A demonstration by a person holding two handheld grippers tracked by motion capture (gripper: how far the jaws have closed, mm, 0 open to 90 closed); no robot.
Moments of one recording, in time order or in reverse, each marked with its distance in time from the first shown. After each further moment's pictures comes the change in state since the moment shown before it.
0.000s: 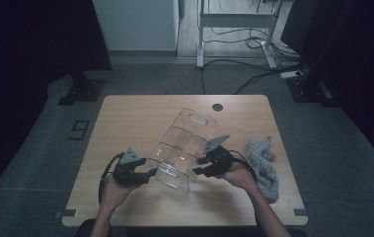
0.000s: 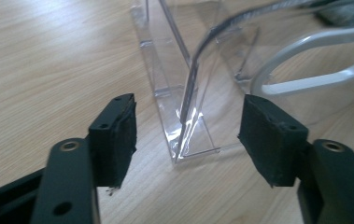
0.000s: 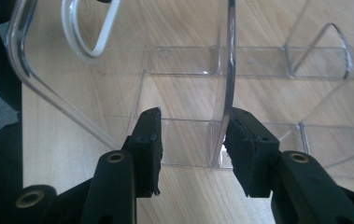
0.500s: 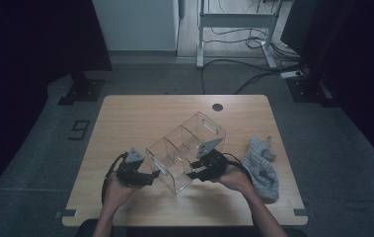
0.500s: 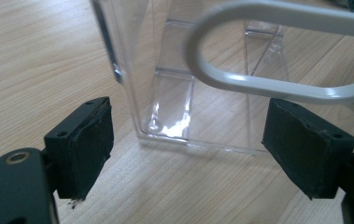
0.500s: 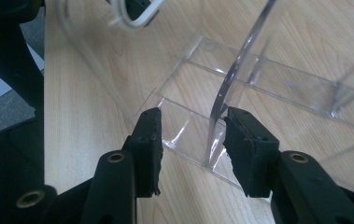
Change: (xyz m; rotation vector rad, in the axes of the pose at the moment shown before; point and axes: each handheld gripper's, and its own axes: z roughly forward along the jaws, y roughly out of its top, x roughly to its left) left arm -0.001 0.000 0.012 0.033 0.021 -0.012; right arm 0.016 0.009 0.009 0.009 0.042 -0.045
